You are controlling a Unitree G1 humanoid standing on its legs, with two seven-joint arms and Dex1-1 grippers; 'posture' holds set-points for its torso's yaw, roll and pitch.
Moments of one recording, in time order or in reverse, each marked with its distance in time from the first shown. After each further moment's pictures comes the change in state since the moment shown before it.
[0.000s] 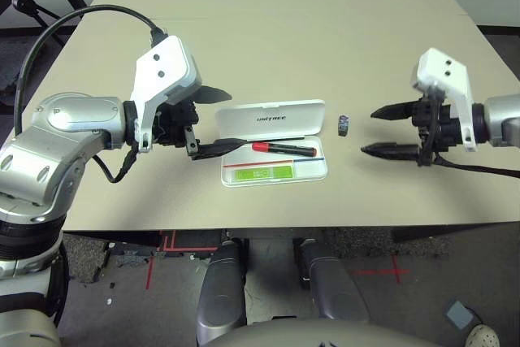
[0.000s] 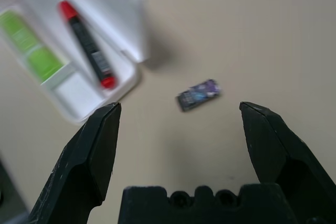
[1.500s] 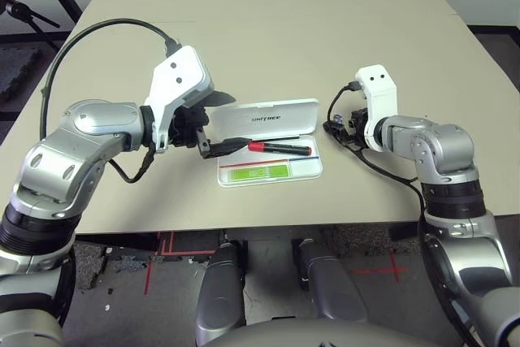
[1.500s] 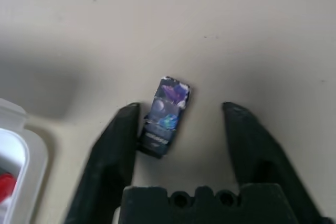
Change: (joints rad) left arm 0.006 -0.024 -0.086 0.023 0.029 -0.028 0.074; right arm -0.014 0.470 0.015 0.143 -0.157 0.174 -0.605
